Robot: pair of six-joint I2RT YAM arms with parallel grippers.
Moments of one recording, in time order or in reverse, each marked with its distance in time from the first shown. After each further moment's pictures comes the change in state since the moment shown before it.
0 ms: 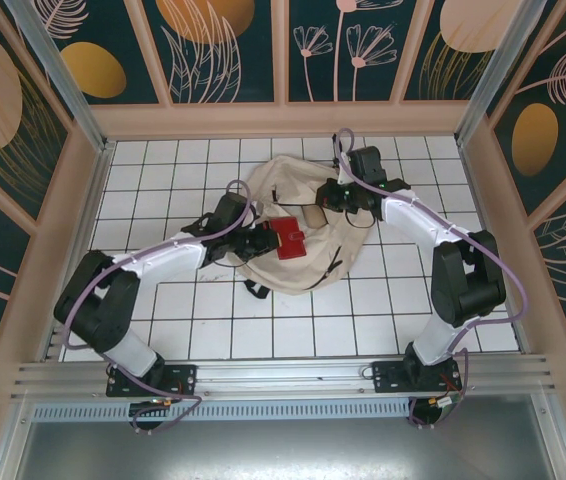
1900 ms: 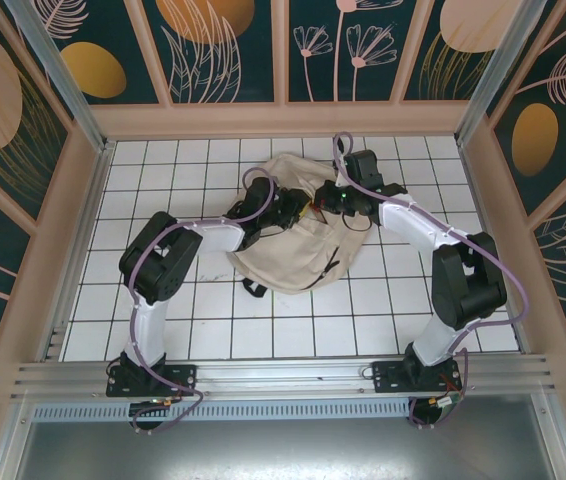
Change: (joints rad) left arm -0.025 0.428 0.254 0.579 -0.125 -0.603; right arm 0.032 -0.018 -0.040 0.053 0.067 0.056
